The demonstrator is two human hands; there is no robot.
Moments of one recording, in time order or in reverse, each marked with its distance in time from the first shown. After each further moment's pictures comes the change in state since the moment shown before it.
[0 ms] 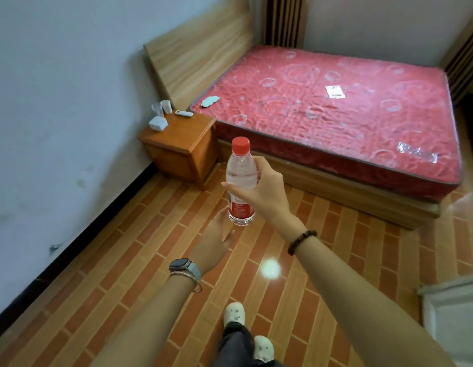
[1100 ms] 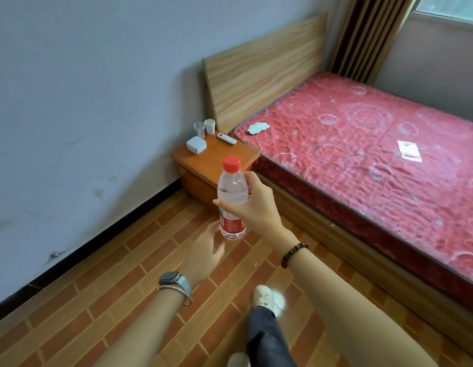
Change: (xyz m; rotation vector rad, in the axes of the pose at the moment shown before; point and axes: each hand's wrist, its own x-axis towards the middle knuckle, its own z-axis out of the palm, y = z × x) left_hand 0.264 -0.157 -0.118 -0.070 0.192 -0.230; right_hand 0.315 0.044 0.178 -0.003 -0.316 -0.030
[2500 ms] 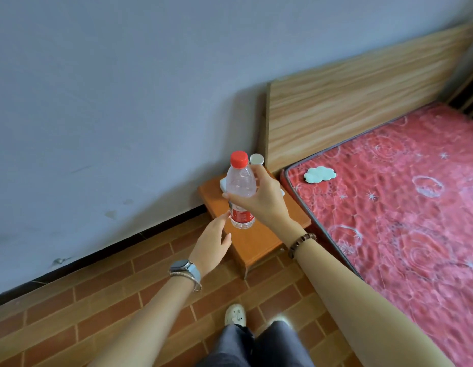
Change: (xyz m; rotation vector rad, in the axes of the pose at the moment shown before) left_hand 0.442 -0.098 -0.081 0.102 0.206 -0.262; right_hand 0.491 0.096 0.105 -0.041 -0.315 -0.099
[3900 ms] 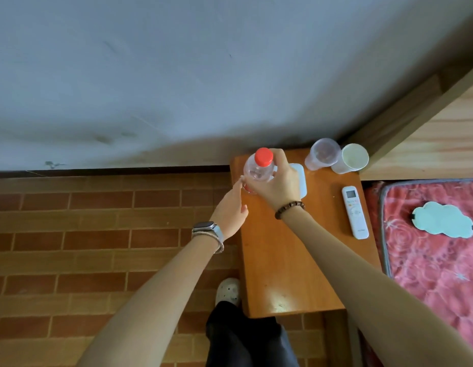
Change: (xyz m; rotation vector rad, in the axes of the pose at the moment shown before) left_hand 0.270 -0.249 0.119 -0.027 0.080 -0.495; right_hand 0.254 0.268 0.264 -0.076 -0.359 0.033
